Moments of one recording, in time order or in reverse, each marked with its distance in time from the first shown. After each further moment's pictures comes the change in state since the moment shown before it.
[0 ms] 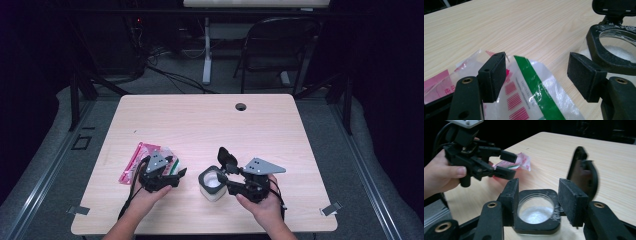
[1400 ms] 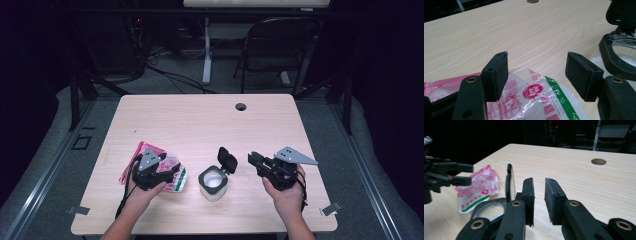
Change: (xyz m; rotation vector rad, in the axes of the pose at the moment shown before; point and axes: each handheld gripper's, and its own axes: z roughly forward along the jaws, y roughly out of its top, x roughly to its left) left arm 0.015 -0.001 -0.015 -0.039 0.069 -0.053; right arm -0.050 0.011 -0.039 -0.061 -0.187 0.090
